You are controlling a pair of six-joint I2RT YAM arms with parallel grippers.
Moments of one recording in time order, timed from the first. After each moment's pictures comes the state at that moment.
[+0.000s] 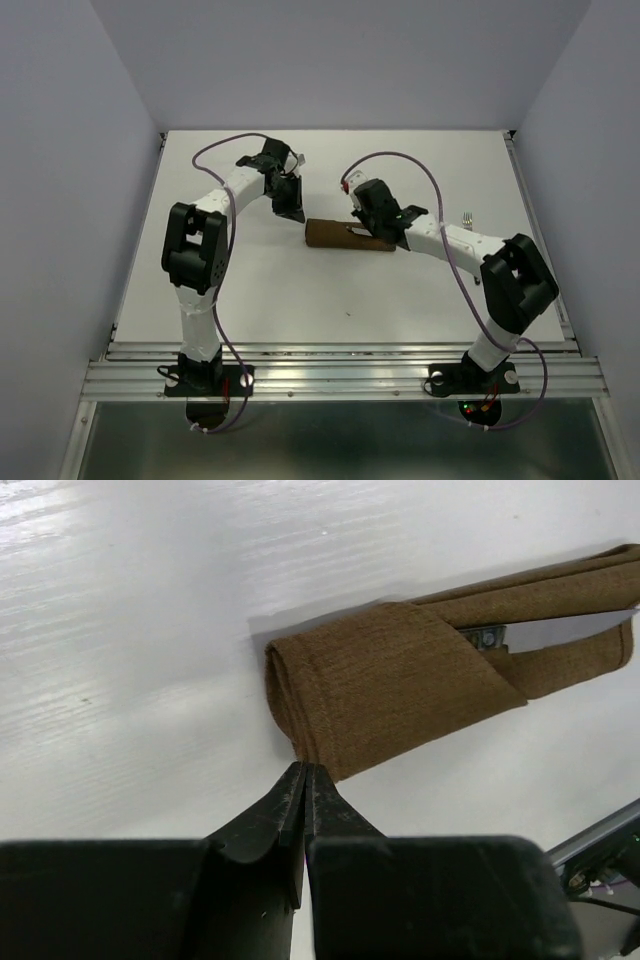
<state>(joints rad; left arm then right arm) -0.35 2.02 1.61 -0.72 0.34 -0.30 0.69 1.70 1.15 -0.25 0.46 -0.27</state>
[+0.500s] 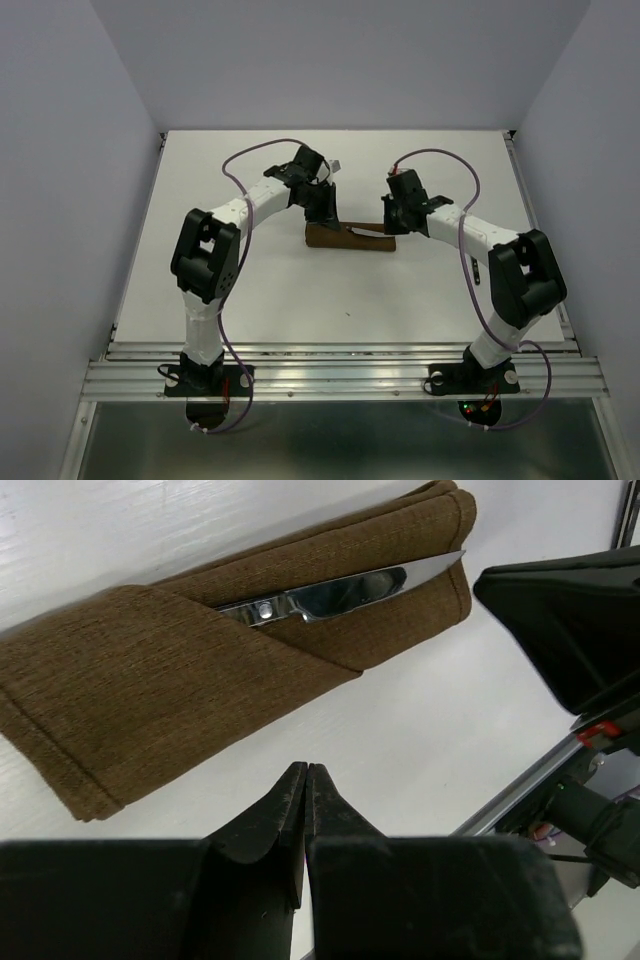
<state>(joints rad) -0.51 1.98 1.58 -0.63 0.43 -0.42 0.43 1.70 1.15 -0.36 0.16 0.32</state>
